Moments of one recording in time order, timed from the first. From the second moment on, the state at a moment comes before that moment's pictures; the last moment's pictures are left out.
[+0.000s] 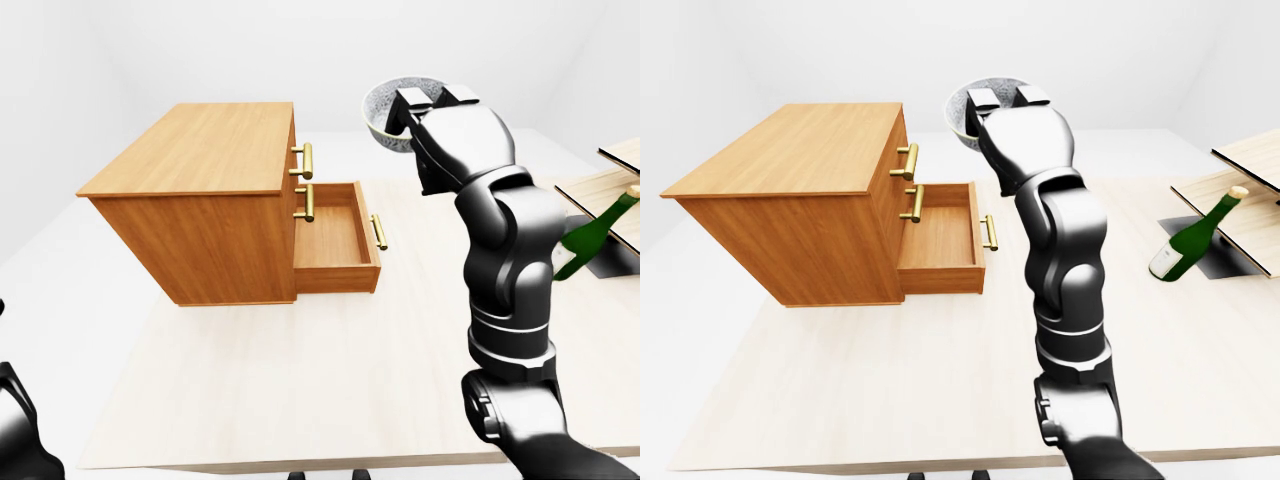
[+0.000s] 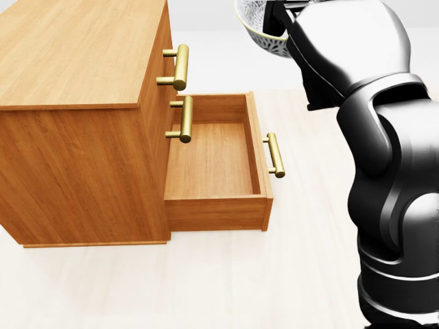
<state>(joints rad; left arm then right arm) -0.03 0.32 0.66 -0.81 -1.03 0.09 0.31 -0.76 -0.20 -0.04 -0.30 -1.32 0.09 0.70</state>
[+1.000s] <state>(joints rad) -0.03 0.31 0.65 -0.83 -1.01 0.09 0.30 -1.59 -0.03 0.09 0.79 -1.00 0.09 0.70</state>
